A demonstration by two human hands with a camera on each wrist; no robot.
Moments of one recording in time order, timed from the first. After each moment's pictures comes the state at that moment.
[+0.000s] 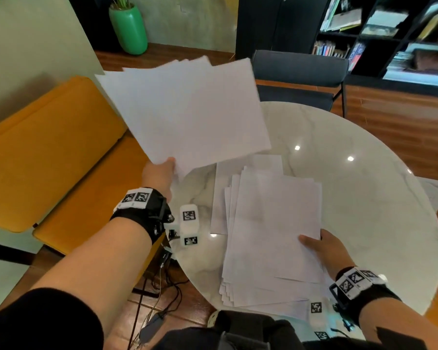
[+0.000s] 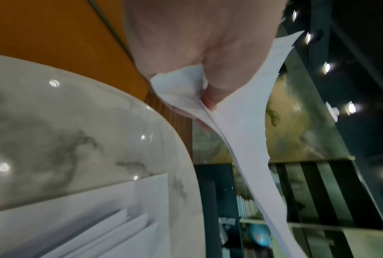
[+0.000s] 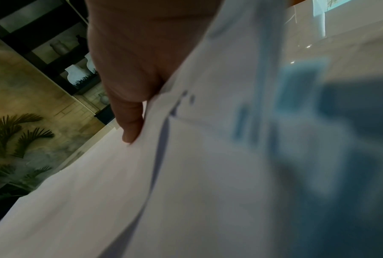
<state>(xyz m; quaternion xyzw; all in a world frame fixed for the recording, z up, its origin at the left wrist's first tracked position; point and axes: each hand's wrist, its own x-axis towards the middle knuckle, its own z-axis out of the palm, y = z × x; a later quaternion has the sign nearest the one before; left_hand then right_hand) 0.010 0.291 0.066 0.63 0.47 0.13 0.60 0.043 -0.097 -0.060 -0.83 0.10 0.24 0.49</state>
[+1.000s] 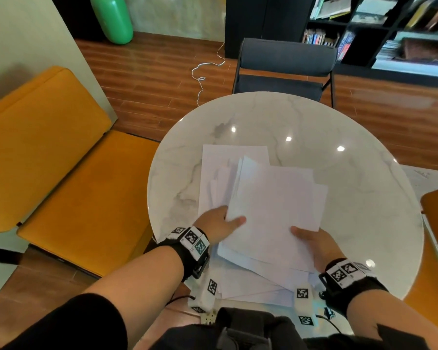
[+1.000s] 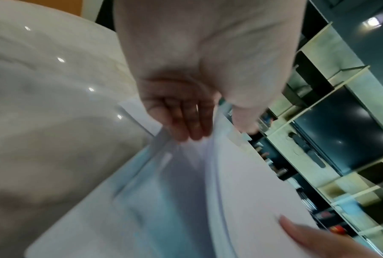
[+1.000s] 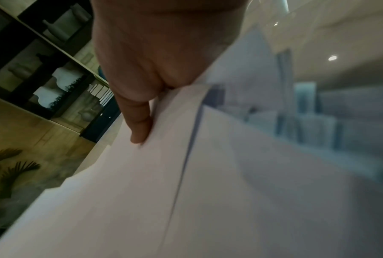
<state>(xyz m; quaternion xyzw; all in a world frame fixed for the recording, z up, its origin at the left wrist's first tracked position) -0.016 0.161 -0.002 0.87 0.14 -0.25 0.40 0.032 -0.103 -0.047 -0.66 0.21 0.28 0.66</state>
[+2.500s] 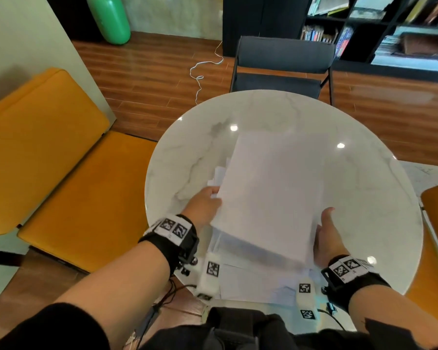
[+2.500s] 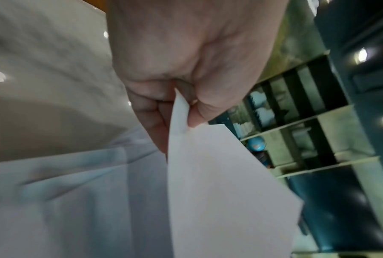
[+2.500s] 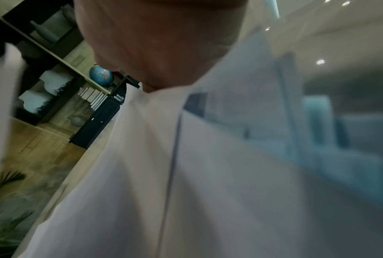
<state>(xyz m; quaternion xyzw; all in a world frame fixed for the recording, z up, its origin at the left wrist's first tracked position) -0.002 0.176 0.027 0.75 0.26 -0.15 0.59 0.050 -0.102 -0.041 -0.58 0.32 0.29 0.69</state>
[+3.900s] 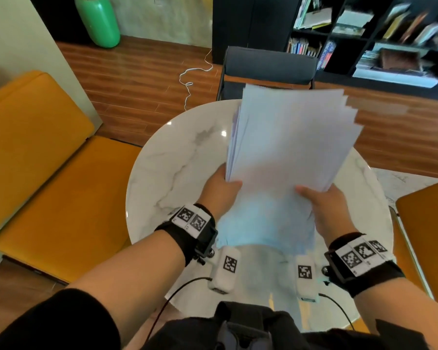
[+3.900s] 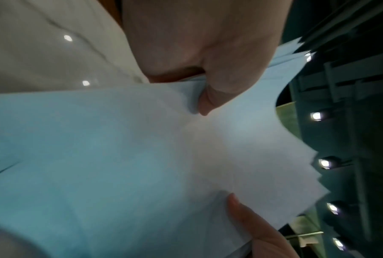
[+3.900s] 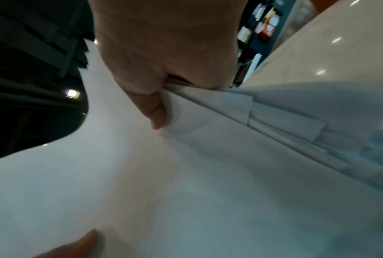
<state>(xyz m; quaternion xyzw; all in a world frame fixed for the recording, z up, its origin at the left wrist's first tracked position) 0.040 0.110 0.083 0.75 0.20 -0.01 0.63 0.091 -0.105 0.063 -0.75 0.09 0.06 0.66</state>
